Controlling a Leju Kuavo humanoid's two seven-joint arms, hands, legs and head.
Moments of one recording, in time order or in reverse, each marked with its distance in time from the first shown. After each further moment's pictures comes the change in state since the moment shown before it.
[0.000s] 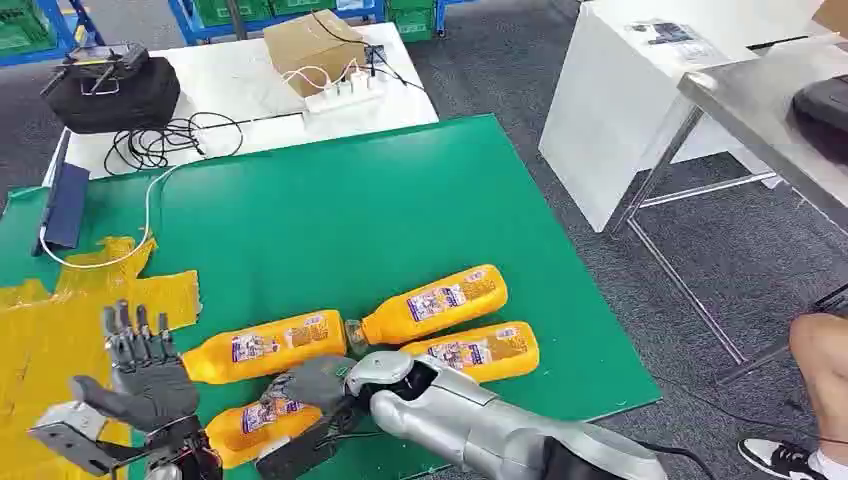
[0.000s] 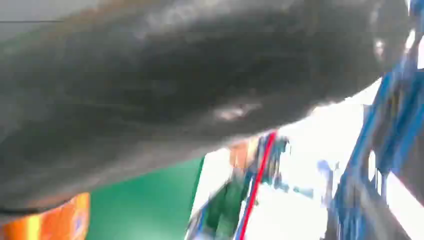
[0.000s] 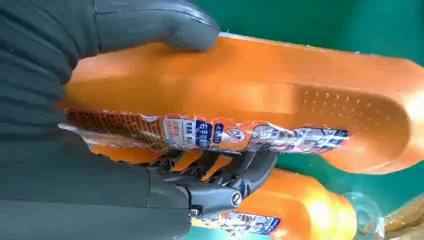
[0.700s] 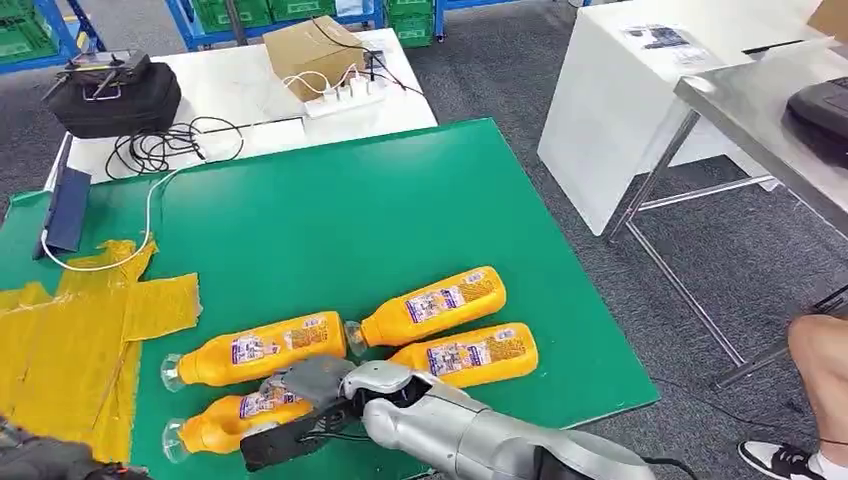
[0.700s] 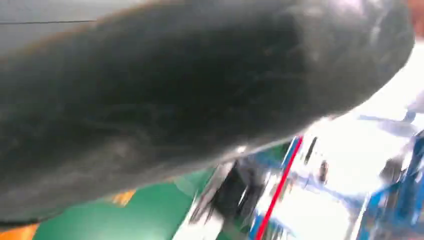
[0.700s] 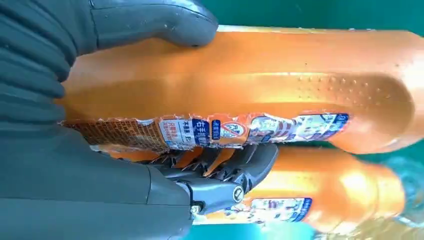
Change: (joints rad) left arm 0.111 -0.014 0.085 -0.303 0.102 0.511 -0.001; right arm 0.023 0.045 0.012 0.050 -0.192 -0.145 0.151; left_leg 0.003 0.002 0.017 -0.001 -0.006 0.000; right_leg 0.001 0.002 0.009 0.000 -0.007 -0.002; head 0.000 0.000
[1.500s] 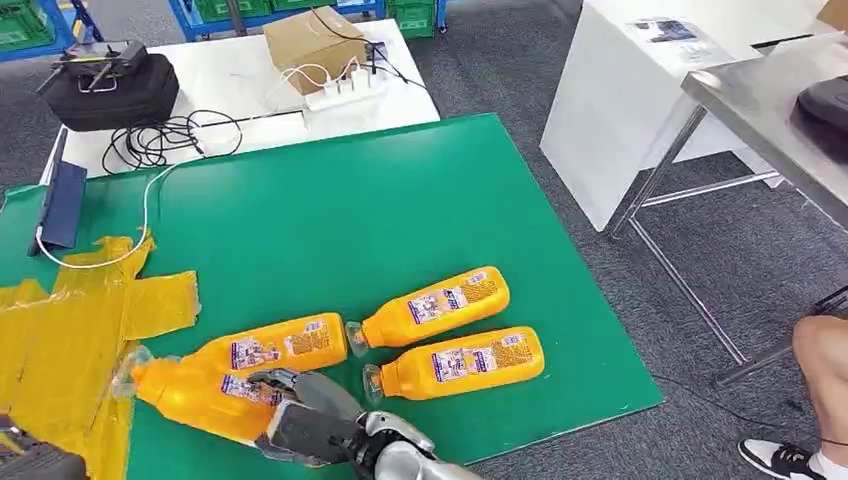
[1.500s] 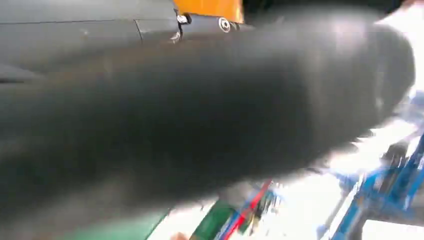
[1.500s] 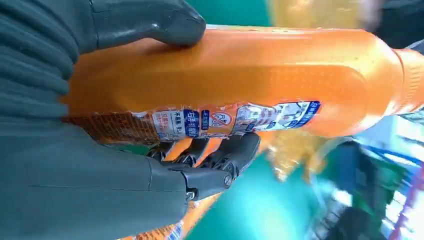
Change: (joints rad) left arm 0.025 -0.006 0.080 0.047 0.185 -0.384 0.016; right arm 0.342 0.008 -0.346 -0.347 -0.293 -0.237 -0.300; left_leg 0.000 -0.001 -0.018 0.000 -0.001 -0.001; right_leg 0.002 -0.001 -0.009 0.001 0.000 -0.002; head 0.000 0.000
